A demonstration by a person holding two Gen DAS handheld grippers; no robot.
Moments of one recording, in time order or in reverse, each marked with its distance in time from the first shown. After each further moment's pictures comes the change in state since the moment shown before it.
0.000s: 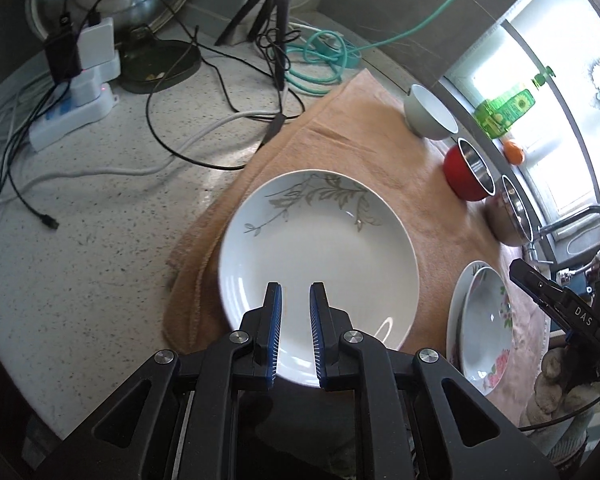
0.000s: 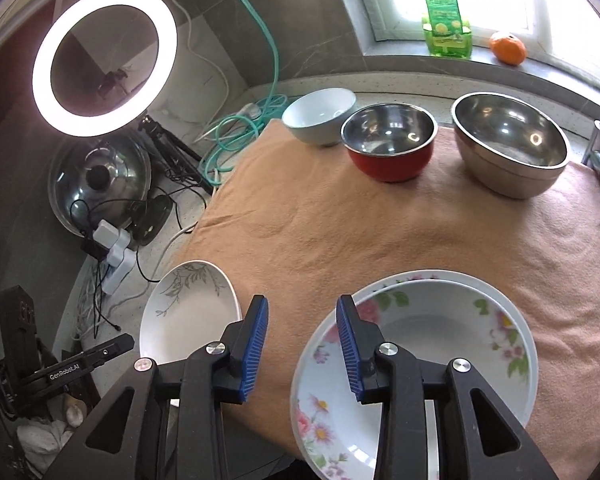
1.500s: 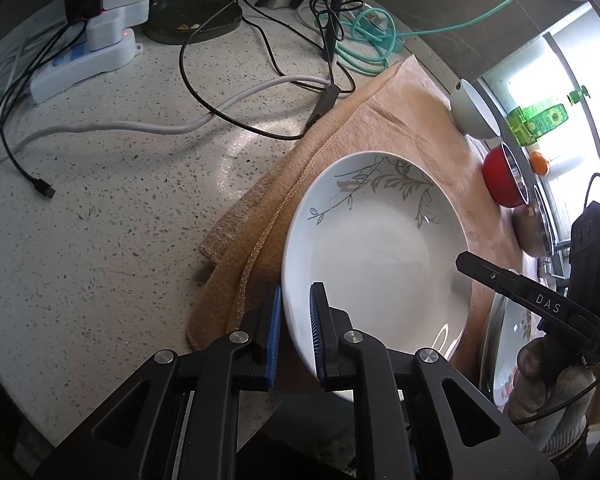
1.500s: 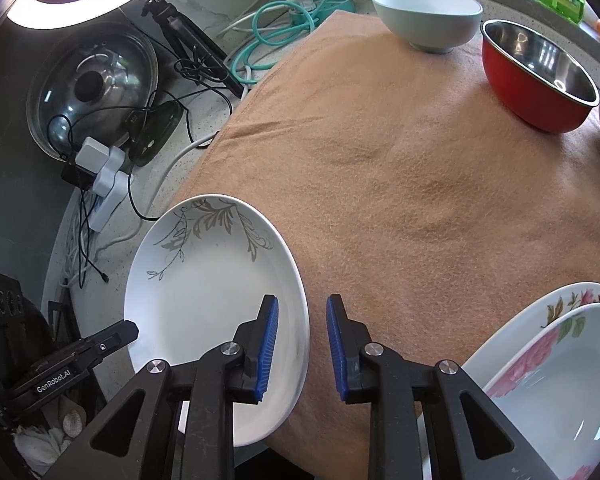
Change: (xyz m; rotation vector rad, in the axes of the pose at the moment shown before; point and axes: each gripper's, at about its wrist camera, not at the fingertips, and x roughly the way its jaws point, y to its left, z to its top) left arm 0.035 0.040 0.002 -0.076 0.077 -0.003; right arm 0.122 0.062 -0.001 -0.098 0.293 0.034
